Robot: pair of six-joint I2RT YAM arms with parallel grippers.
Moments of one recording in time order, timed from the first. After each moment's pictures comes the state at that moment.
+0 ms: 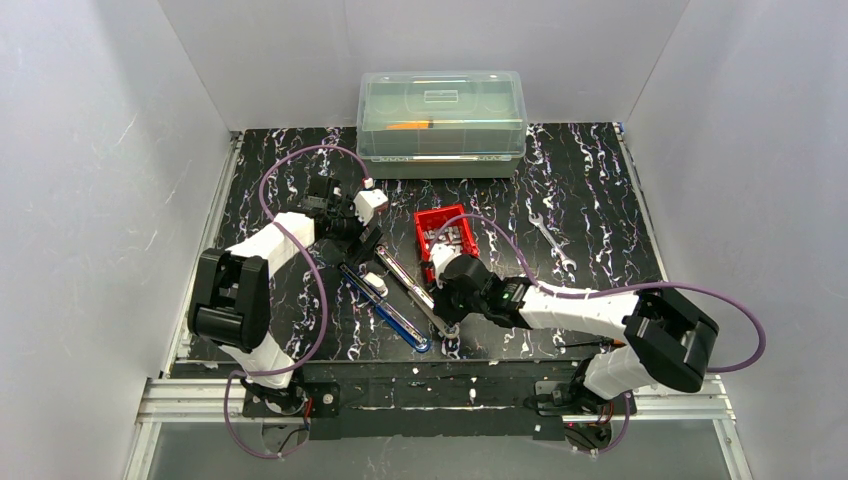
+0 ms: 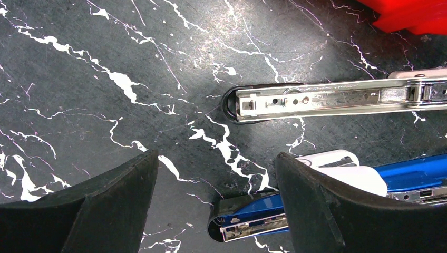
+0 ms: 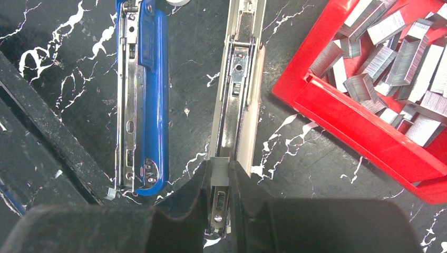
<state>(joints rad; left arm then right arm) -0.24 1.62 1.03 -0.43 0.43 0.58 1.05 1.41 0.70 -0.06 0.00 0.23</state>
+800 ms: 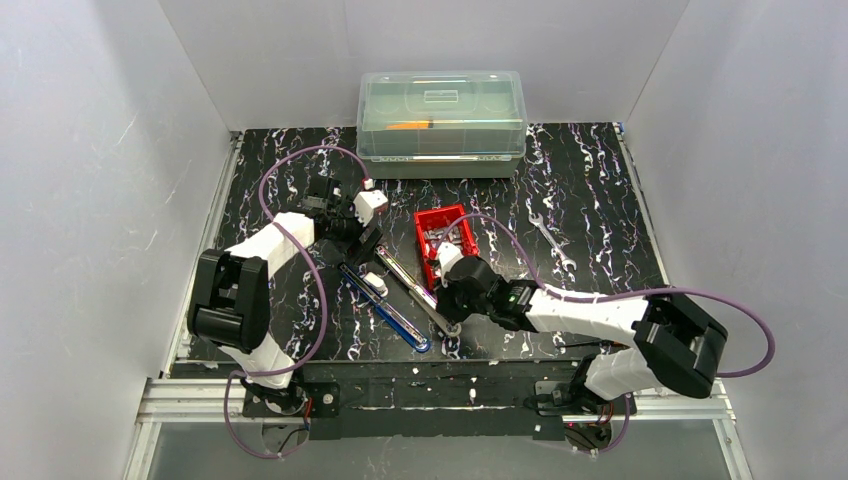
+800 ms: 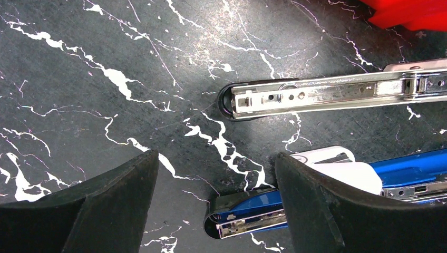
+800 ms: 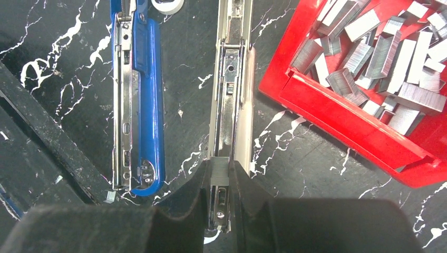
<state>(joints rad) -0.24 1.62 1.03 -0.45 0.43 0.58 1.04 1.37 0.67 -0.03 0.04 0.26</state>
